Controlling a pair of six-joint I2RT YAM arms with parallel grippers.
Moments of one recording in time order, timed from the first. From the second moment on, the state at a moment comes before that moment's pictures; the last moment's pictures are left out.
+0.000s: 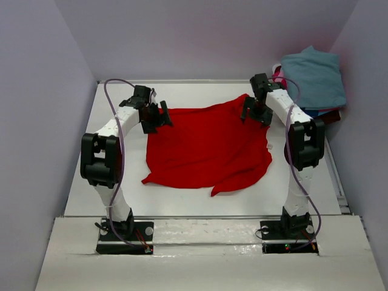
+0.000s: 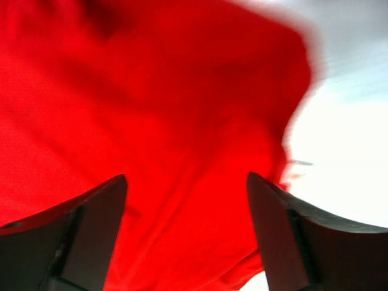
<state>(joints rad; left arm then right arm) -0.18 1.82 1.40 -0.59 0.25 -0.46 0.19 2.10 1.87 -1.01 0.14 0.48</state>
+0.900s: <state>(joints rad) -0.20 1.92 1.24 -0.42 0.30 -0.51 0.27 2.05 1.52 -0.88 0.02 0.47</state>
